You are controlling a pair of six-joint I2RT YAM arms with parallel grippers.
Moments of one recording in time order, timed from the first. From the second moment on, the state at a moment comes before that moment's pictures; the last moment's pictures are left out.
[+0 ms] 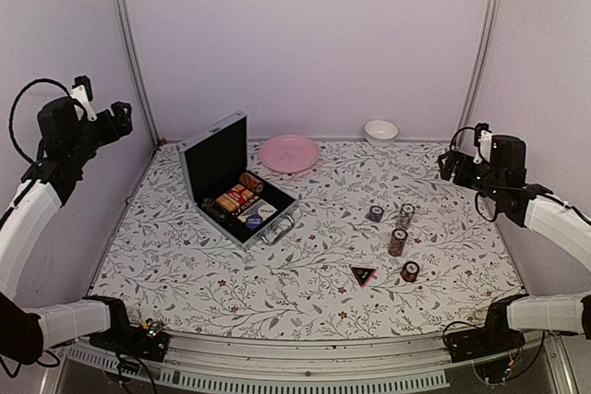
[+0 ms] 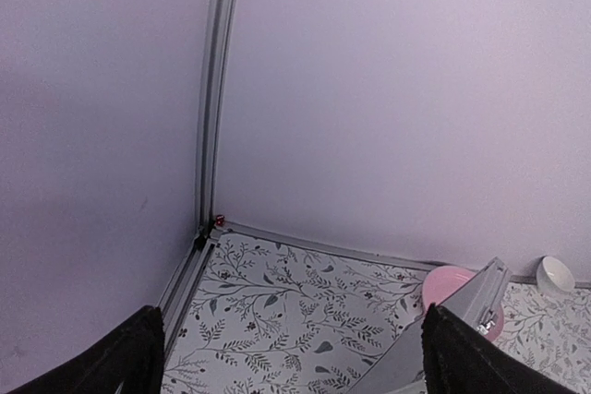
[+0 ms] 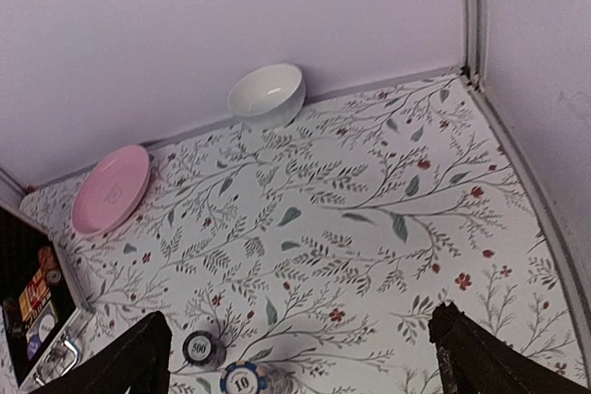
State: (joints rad) left arm 0.05 0.97 0.97 -0.10 -0.06 -0.22; right arm 0.11 1.06 0.69 0.01 0.02 0.32
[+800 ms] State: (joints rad) left arm 0.03 0.88 0.86 -0.10 -0.01 0.01; right arm 0.46 1.61 1.02 -0.38 0.11 0.45
